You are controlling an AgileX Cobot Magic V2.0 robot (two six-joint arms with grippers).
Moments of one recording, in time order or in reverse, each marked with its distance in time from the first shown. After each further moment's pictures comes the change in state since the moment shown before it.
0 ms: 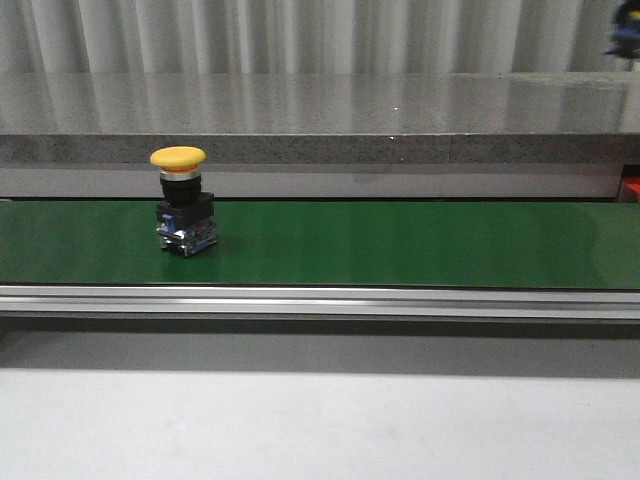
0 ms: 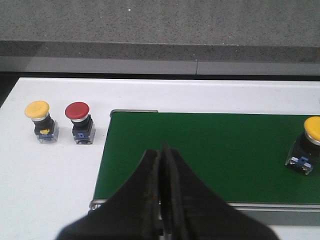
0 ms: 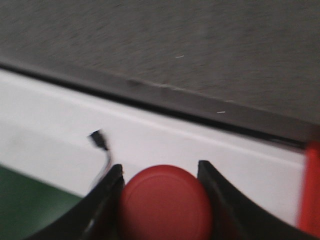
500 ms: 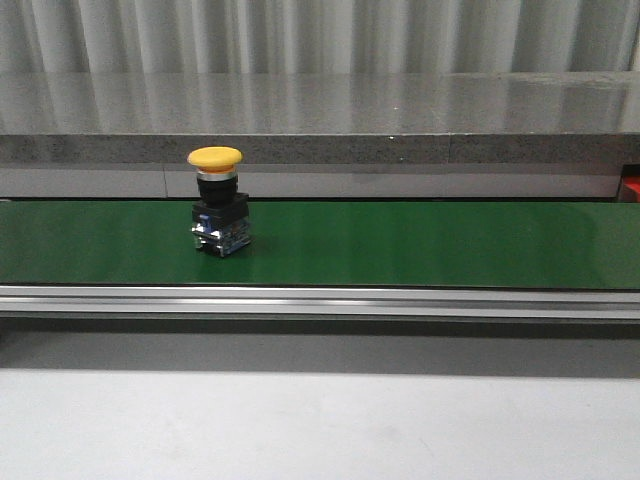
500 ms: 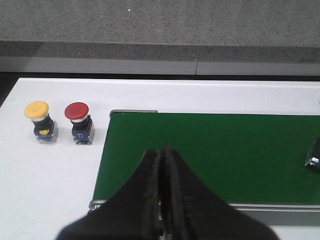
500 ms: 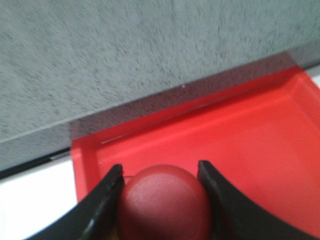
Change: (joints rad) left arm 0.000 0.000 0.000 0.000 0.000 0.000; right arm -0.317 0.287 -0.039 0.000 -0.308 0.107
